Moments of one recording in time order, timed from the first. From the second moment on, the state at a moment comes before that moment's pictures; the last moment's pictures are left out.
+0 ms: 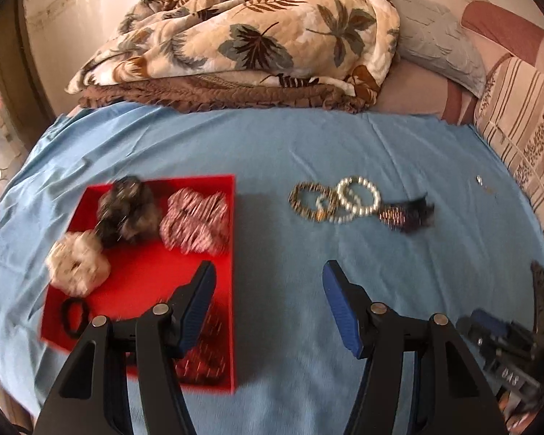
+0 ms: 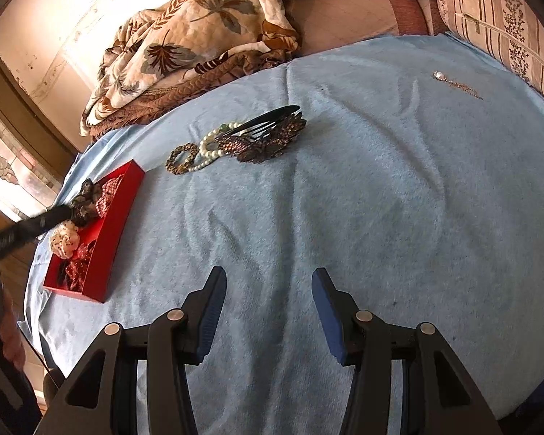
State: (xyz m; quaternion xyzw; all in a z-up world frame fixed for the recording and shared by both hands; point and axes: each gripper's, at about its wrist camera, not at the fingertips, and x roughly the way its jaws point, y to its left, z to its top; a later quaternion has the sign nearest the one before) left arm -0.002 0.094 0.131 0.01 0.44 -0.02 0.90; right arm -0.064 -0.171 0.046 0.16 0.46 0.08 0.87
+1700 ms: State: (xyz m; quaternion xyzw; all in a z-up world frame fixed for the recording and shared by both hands) left arm 0.061 0.055 0.114 -0.02 0.46 -0.10 0.88; right arm 0.025 -0.197 0.062 0.28 0.43 0.12 0.85
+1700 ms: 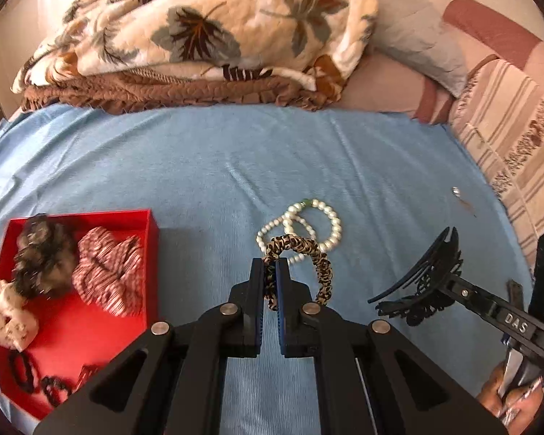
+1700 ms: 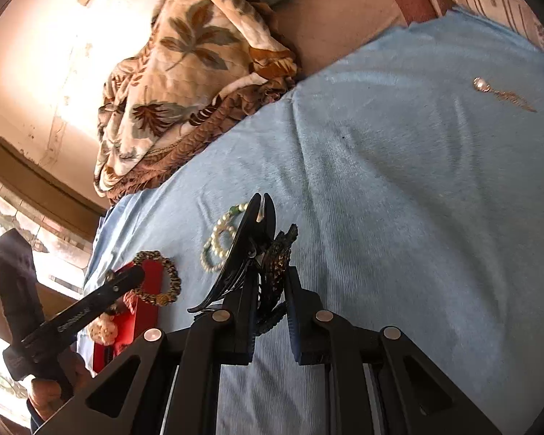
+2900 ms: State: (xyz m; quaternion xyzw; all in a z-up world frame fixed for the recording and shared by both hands) left arm -0.102 0.105 0.125 -0.09 0.45 -0.09 0.88; right arm -0.076 -0.175 0.053 0.14 0.56 0.11 0.81
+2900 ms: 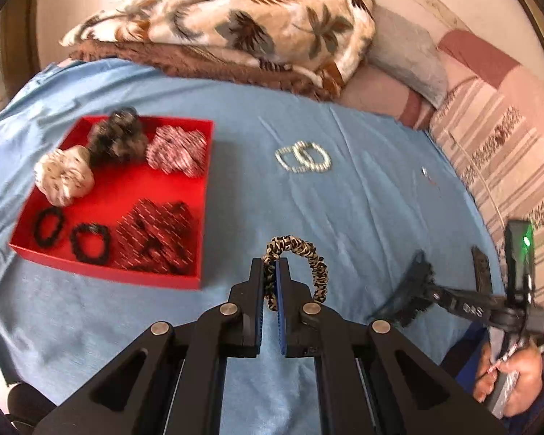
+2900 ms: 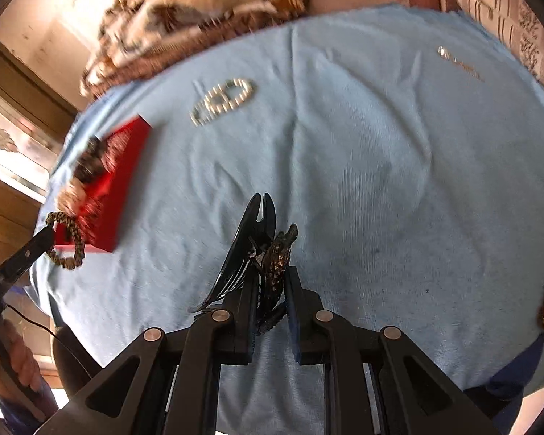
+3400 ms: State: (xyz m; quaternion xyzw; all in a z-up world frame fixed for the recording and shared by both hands) left arm -0.100 0.095 0.106 -0.08 0.47 -0.10 0.87; right arm -0.082 -0.164 0.041 0.16 0.54 0.10 0.82
